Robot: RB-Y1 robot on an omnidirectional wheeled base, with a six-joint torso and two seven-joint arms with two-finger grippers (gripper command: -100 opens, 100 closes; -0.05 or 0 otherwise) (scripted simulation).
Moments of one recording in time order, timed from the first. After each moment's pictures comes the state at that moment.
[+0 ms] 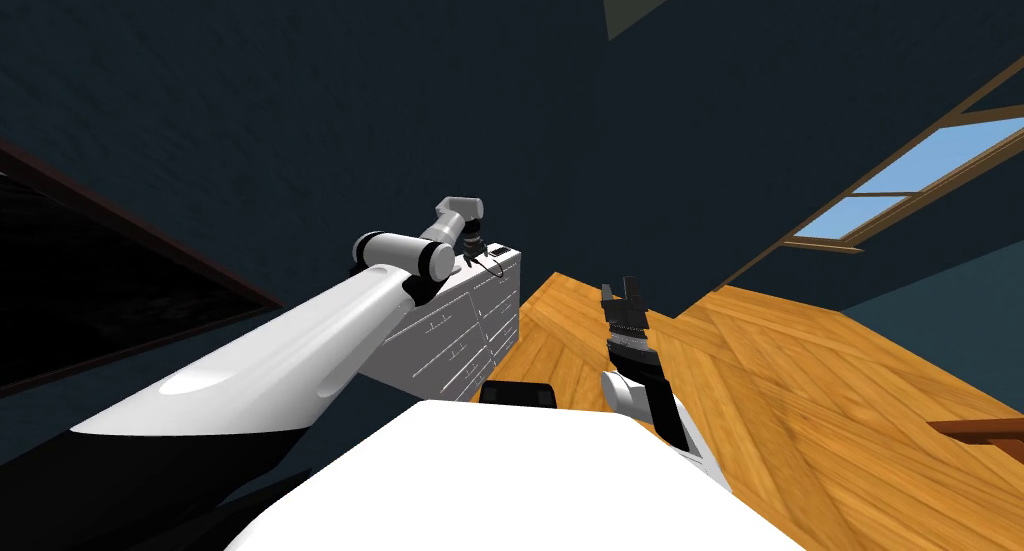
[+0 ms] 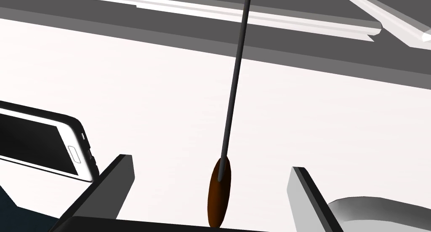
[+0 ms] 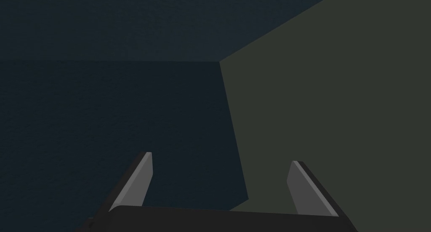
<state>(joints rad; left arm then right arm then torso) -1.65 0.37 0.14 -0.32 0.14 1.73 -0.59 0.50 -0.04 -0.06 -2.20 -0.04 -0.48 -0.02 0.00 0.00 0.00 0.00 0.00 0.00</state>
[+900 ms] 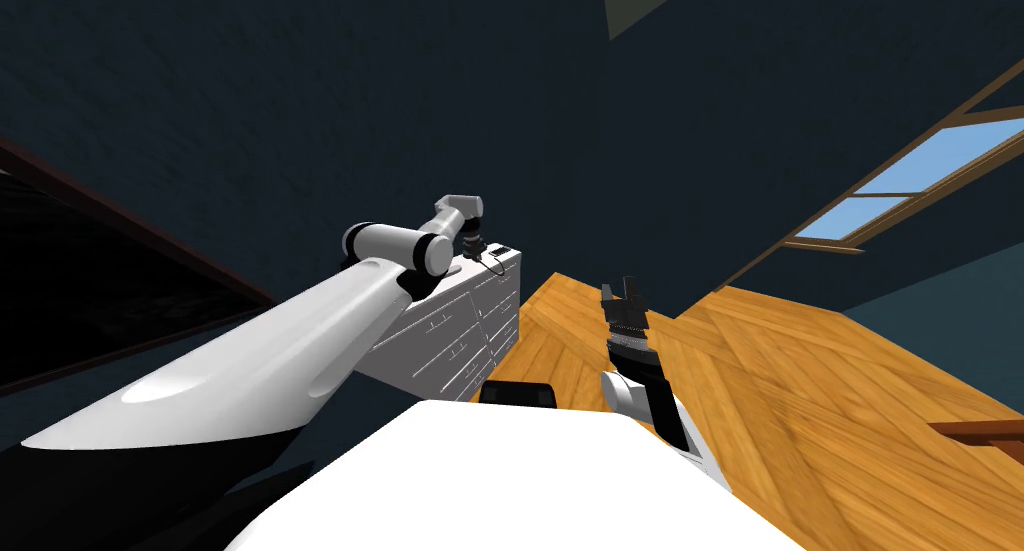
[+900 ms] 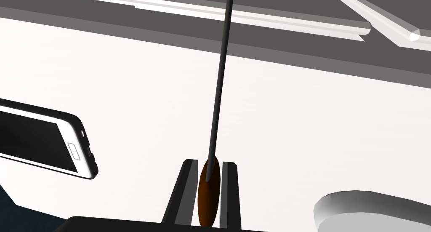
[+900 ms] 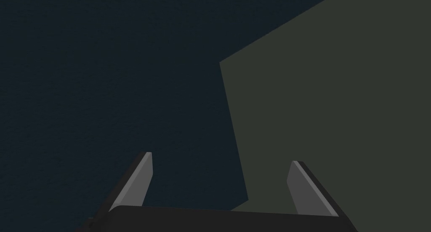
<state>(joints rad) -1.71 0.38 0.14 -0.21 0.14 1.69 -0.59 0.50 -0.04 -0.06 -2.20 -0.04 -0.48 -0.02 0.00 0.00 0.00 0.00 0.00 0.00</state>
